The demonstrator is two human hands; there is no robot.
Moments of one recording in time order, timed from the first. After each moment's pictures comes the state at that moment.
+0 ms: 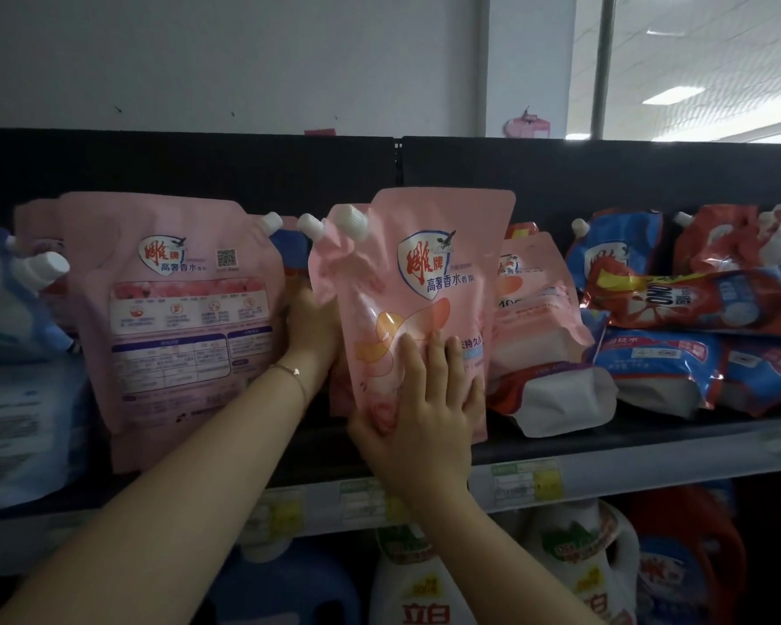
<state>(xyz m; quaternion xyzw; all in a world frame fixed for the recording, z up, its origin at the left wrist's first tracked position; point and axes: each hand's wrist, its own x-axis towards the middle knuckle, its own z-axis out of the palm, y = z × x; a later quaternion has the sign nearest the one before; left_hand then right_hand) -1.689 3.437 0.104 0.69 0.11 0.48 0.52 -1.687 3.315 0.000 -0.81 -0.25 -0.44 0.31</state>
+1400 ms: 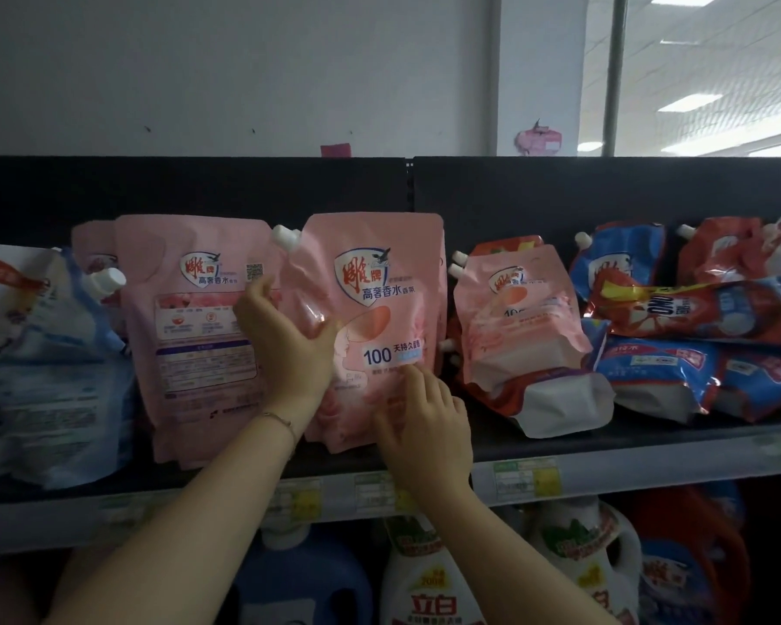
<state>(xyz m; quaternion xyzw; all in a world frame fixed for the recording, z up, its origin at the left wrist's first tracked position) -1.740 3.440 0.085 0.66 0.10 0.69 0.29 -1.688 3.312 -0.003 -0.80 -0.32 -0.39 0.33</state>
